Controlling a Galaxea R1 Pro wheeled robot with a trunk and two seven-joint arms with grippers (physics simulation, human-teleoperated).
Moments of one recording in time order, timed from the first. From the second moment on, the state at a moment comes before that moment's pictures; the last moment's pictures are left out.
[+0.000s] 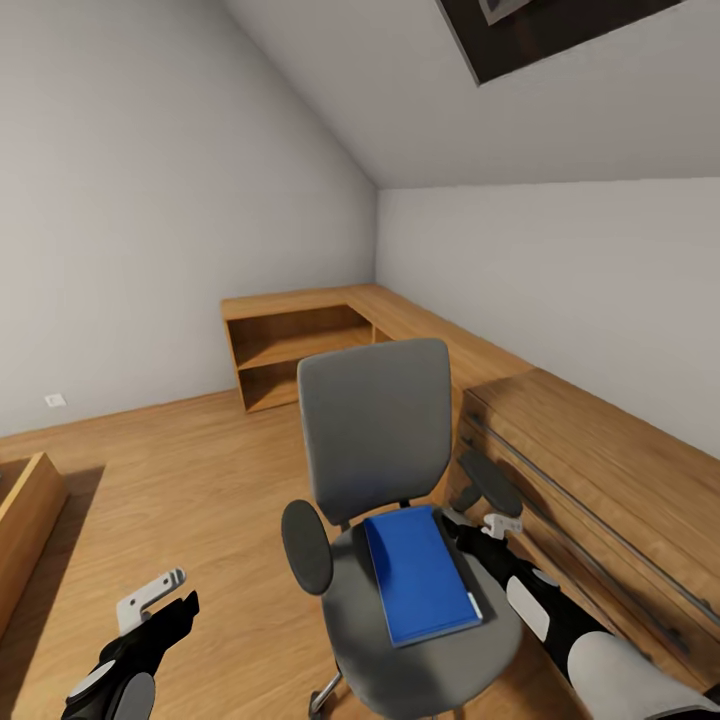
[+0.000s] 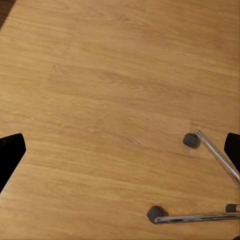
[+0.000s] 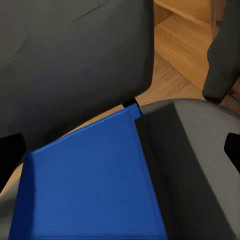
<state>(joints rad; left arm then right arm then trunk) 0.00 -0.06 0.15 -1.62 0.40 0.53 0.47 -0.67 -0.11 0.21 -0.36 -0.60 -0.13 0.30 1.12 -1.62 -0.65</state>
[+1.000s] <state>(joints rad) 0.00 -0.06 0.15 -1.62 0.40 0.53 0.47 -0.67 -0.10 0.22 -0.36 -0.59 0.05 0.30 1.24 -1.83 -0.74</state>
